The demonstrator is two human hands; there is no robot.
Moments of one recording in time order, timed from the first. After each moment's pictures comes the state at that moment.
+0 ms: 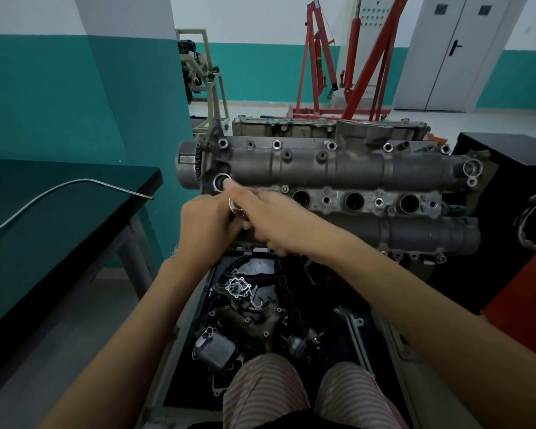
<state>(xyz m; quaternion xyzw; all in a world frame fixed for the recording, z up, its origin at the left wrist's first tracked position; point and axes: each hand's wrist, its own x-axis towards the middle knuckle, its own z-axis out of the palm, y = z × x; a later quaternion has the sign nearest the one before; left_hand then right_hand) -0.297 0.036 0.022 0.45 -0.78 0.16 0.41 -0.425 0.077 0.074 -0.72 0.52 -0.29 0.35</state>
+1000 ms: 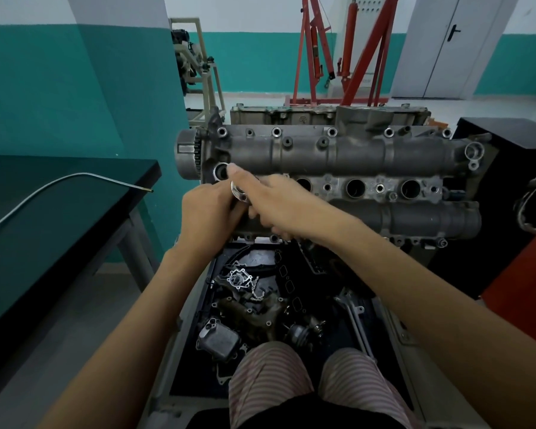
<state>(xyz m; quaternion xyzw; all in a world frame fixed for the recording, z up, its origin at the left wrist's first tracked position) -0.298 0.037 0.022 0.44 -0.78 0.15 0.42 -0.423 0.080 0.078 -0.72 0.54 -0.31 0.31</state>
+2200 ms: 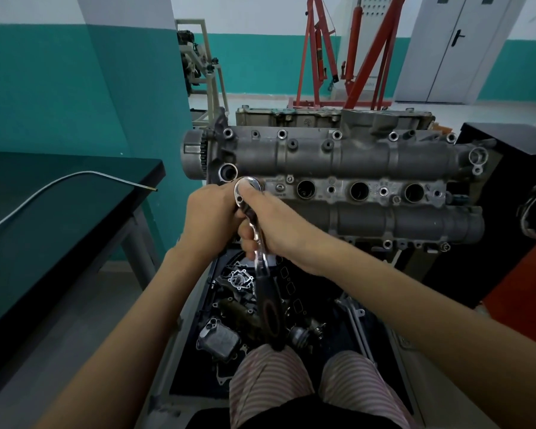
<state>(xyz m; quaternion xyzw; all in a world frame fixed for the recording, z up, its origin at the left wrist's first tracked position) -0.294 0.040 0.024 0.41 -0.80 0.17 0.40 -0.411 0.089 0.054 -0.59 0.41 -0.37 0.58</state>
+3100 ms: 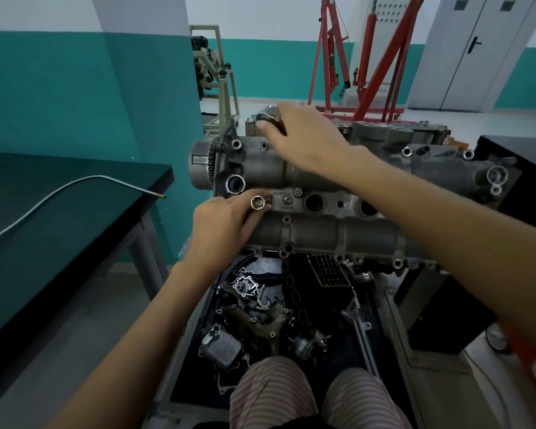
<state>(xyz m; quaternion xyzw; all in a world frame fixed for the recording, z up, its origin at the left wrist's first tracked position) -0.297 0.037 0.020 0.44 -0.77 0.16 0.44 -0.443 -0.012 0.125 -0.81 0.50 -0.30 -0.06</state>
